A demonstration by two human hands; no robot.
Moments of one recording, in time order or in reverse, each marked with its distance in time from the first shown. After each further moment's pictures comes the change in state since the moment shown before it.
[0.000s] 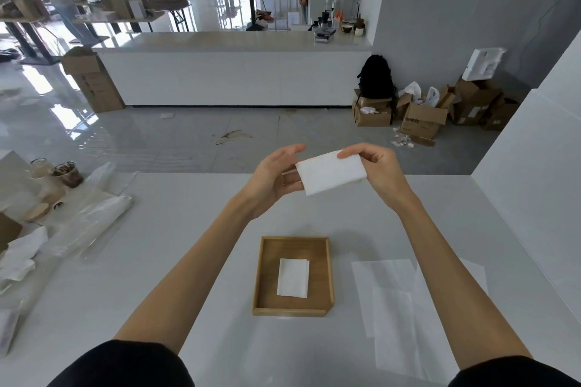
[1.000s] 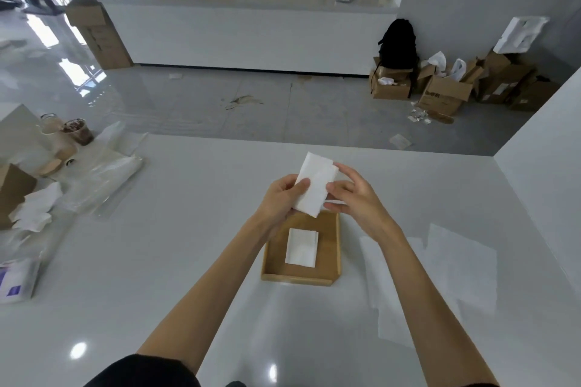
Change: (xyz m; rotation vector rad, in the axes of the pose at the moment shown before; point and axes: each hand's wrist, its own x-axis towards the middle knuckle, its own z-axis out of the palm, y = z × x) left_hand -0.031 -0.097 -0.022 0.142 0.227 -0.171; right_hand -0.044 0.081 0.060 0.077 -0.079 0.397
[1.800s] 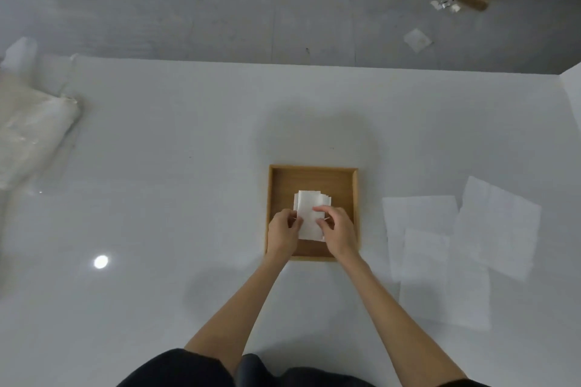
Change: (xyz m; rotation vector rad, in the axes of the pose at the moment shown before) left_hand 0.078 -0.227 -0.032 0.523 0.211 -0.405; right_hand 0.077 0.256 0.053 -0.547 0.168 0.210
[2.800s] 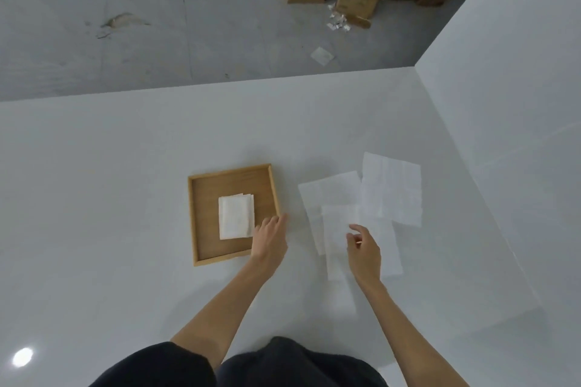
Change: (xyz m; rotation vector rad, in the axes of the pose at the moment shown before) left_hand -0.072 0.046 0.092 0.824 -0.168 0.568; right_hand -0.125 0.121 -0.137 -0.002 0.484 0.331
